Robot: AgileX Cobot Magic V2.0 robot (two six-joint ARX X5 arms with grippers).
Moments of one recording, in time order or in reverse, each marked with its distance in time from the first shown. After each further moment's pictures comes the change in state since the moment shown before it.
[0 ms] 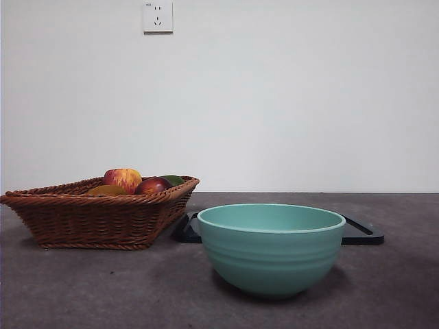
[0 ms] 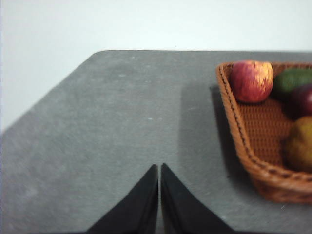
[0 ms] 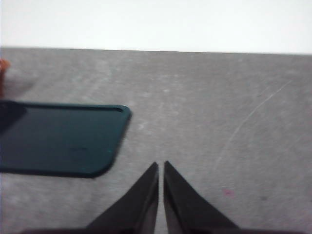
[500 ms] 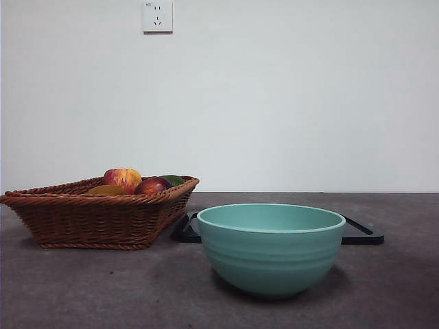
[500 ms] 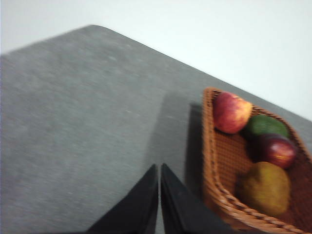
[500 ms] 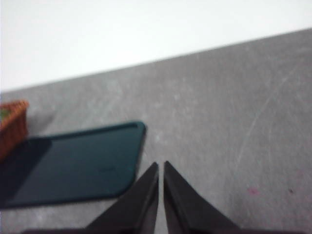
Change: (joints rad) left arm 0.000 0.000 0.001 0.000 0.034 -0.388; right arm 0.000 0.000 0.000 0.047 -0.008 0.208
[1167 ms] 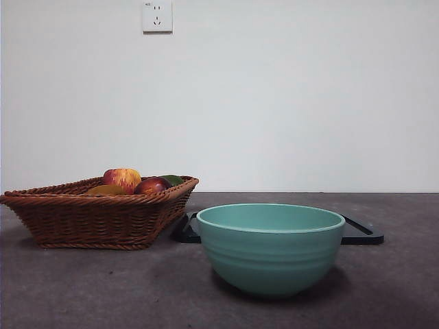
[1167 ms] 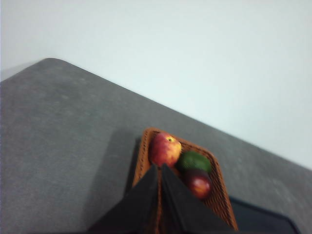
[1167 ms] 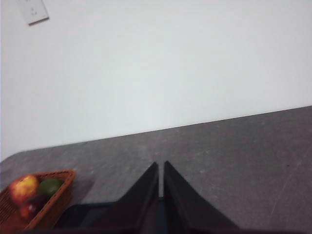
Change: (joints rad) left arm 0.000 0.153 0.470 -0.253 0.118 -0.033; right arm 0.000 0.140 0.418 -0.123 -0.044 0.013
